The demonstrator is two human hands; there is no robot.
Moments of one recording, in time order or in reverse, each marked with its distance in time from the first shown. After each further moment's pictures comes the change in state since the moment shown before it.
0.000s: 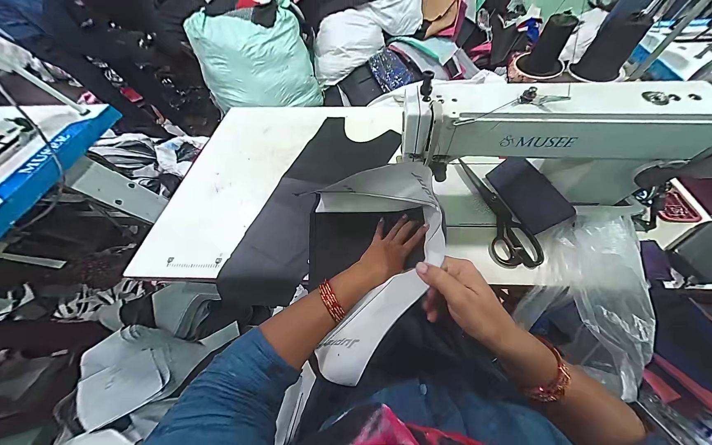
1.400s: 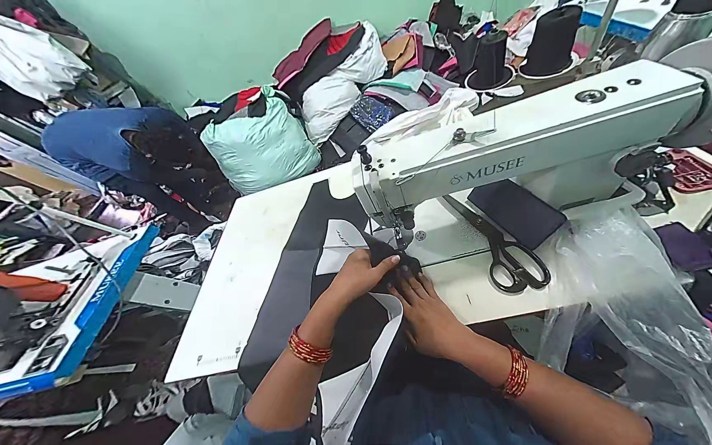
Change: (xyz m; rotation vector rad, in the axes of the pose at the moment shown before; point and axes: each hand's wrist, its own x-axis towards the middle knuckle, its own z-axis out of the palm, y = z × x) left_hand 0.032 -0.012 -0.089 -0.493 0.047 -0.435; right_hand 0.072 0.129 -0.015 -1.041 0.044 -0.442
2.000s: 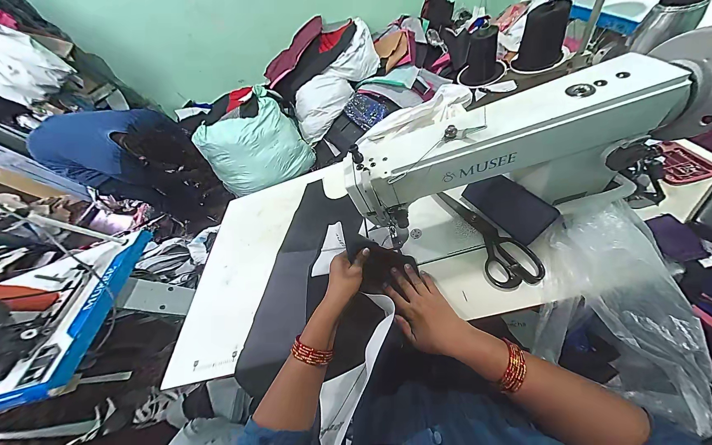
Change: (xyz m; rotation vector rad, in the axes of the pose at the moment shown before) left_hand 0.009 -0.038 0.019 -0.343 0.355 0.050; right_hand 0.001 0.002 -0.008 -0.067 -0.167 0.063
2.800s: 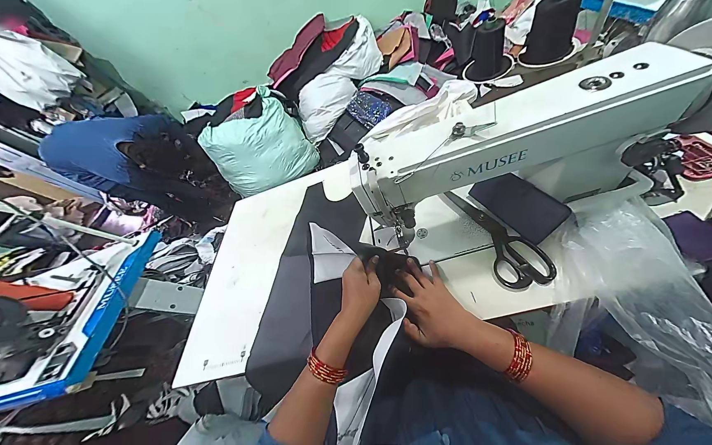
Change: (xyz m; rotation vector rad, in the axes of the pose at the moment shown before) left_hand -0.026 -0.002 0.016 0.354 0.146 0.292; right_hand 0.011 0.008 -0.007 -0.006 0.013 -0.078
